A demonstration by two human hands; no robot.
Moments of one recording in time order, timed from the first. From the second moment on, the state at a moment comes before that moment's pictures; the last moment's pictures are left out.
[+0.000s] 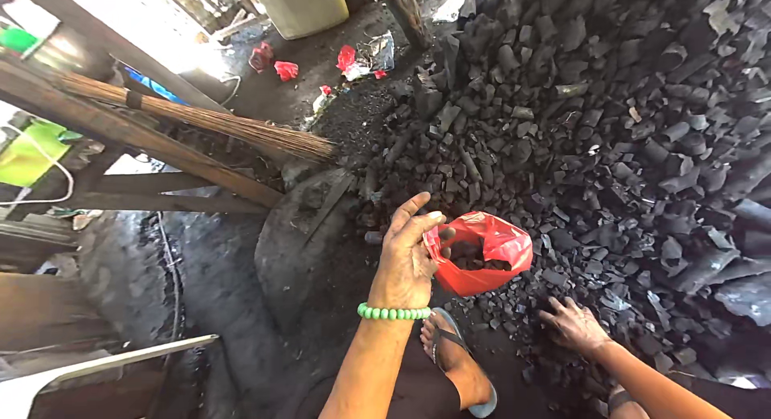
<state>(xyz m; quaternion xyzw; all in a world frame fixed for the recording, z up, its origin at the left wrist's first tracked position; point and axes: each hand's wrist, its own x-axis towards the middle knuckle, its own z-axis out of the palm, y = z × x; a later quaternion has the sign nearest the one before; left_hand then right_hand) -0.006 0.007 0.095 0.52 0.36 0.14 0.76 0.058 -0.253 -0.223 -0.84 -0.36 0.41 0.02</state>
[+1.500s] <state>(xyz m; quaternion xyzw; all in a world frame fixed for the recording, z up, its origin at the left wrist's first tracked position) 0.002 -0.054 0.077 0.65 0.15 -0.23 0.71 0.064 -0.225 0.092 -0.78 -0.51 -0.05 0.36</state>
